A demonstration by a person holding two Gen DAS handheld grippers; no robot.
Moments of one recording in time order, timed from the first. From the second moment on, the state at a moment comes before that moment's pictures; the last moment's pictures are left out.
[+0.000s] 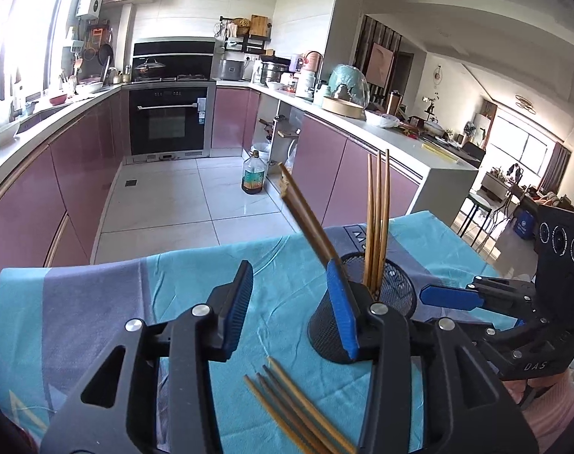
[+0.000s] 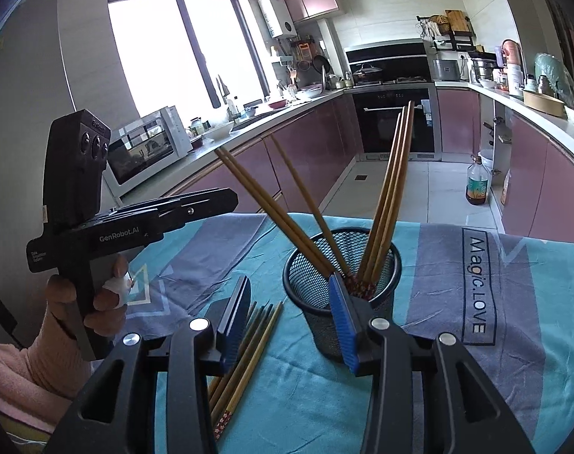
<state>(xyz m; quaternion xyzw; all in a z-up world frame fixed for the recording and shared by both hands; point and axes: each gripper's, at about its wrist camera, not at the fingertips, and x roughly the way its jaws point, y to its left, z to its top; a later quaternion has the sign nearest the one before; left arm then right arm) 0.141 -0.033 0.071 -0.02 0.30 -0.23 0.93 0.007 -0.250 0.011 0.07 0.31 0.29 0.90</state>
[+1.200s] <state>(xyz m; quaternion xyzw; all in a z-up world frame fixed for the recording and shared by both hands) 0.069 -0.025 -0.067 0.00 0.45 -0.21 0.87 -0.009 -0.172 -0.075 -0.01 0.44 0.27 0.86</state>
